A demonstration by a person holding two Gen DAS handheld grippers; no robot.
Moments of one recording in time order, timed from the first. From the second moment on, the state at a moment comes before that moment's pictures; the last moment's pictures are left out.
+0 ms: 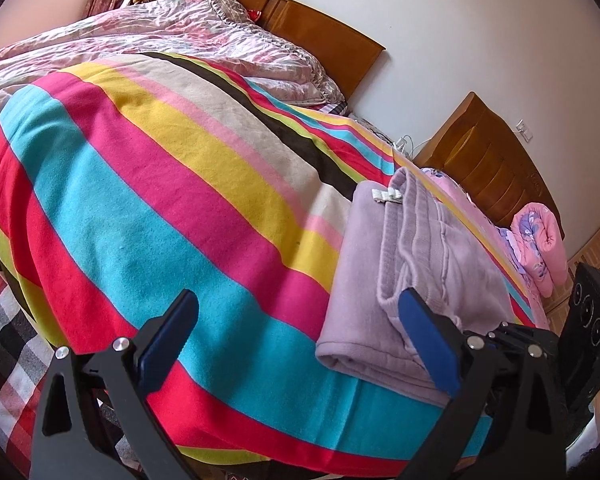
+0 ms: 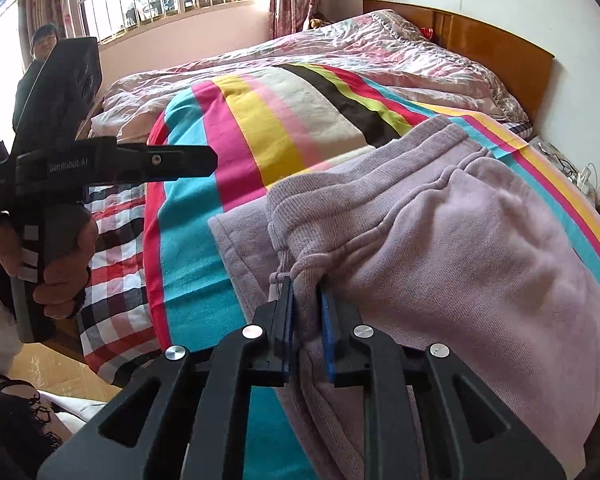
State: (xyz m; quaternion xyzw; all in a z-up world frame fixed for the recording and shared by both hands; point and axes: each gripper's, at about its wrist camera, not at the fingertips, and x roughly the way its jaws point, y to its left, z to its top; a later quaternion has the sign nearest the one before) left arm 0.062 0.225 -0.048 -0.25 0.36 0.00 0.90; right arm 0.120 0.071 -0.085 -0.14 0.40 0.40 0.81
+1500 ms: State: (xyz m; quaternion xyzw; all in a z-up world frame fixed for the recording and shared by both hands) left arm 0.173 0.173 -0.047 -0.41 0.46 -0.30 0.73; right arm 0.067 0.073 -0.057 -0.35 0.22 0.37 0.83
